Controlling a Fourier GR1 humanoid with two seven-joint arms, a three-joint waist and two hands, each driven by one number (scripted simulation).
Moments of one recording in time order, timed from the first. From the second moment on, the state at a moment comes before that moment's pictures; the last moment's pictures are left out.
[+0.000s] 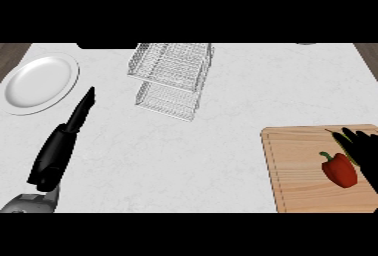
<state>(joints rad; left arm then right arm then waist) -0.08 0.36 -0.15 -1.66 -0.15 0.08 -0.05 0.09 -0.84 0.21 -2.00 0.77 0.49 0.46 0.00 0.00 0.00</state>
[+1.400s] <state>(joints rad) -0.04 0.25 -0.04 -1.67 -0.25 -0.03 -0.10 0.02 -0.58 0.11 -1.60 1.07 0.40 0.14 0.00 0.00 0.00</state>
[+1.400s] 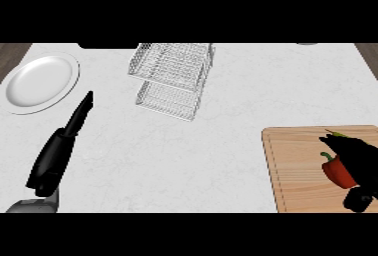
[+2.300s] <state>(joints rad) -0.09 0.22 -0.04 -1.66 -0.28 -0.06 -0.06 -0.12 -0.45 -0.02 -1.50 1.07 0.28 0.12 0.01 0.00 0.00</state>
